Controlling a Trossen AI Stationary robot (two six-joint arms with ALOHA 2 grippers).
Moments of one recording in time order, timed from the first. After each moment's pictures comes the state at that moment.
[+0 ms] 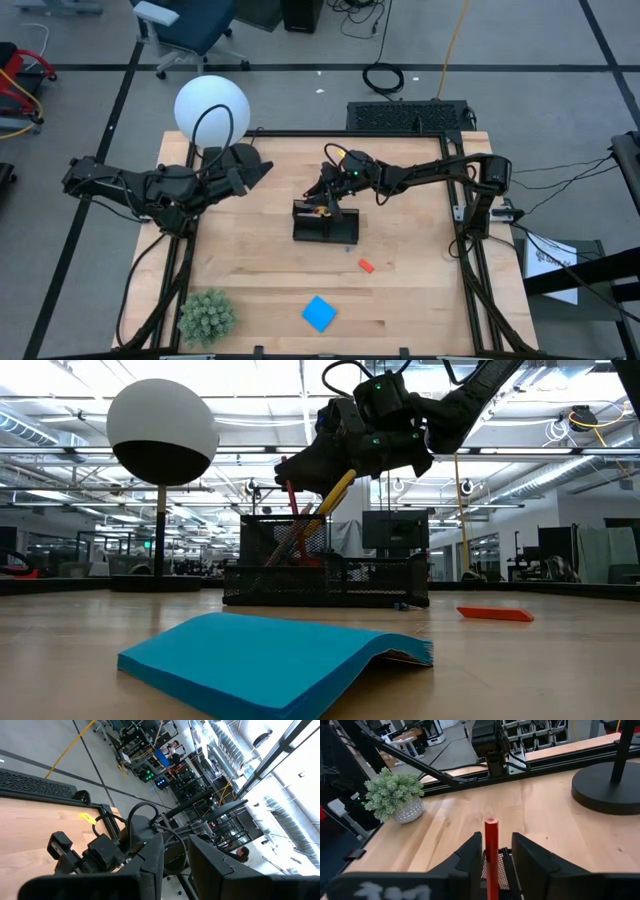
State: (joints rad) left arm -0.25 0.97 1.01 -0.03 -0.72 -1.00; right arm -0.25 1.82 1.00 0.53 -0.47 0.16
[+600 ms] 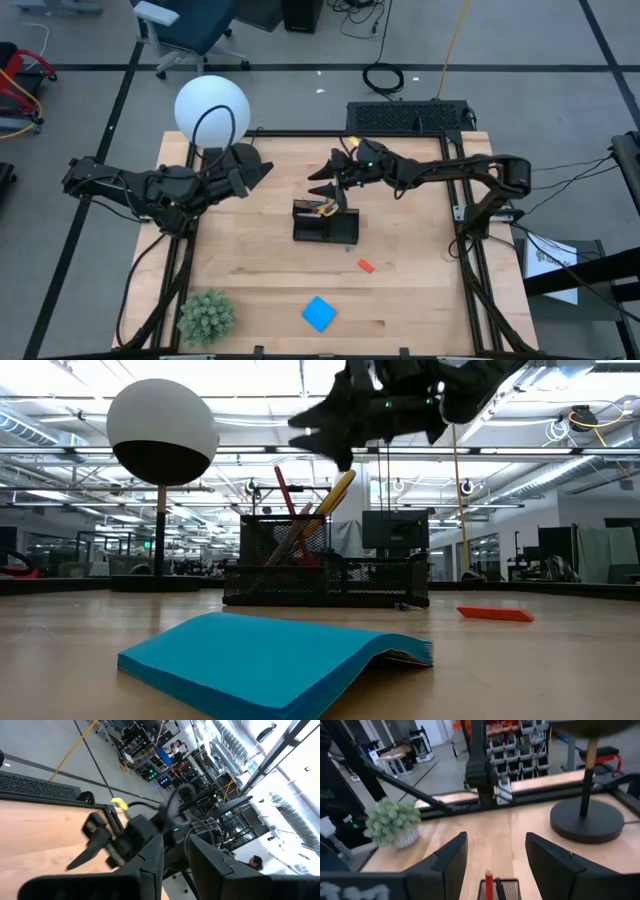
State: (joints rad) left arm -0.25 0.97 1.01 -0.05 -0.73 -0.98; right arm -0.25 1.65 1.00 0.45 -0.39 0.16
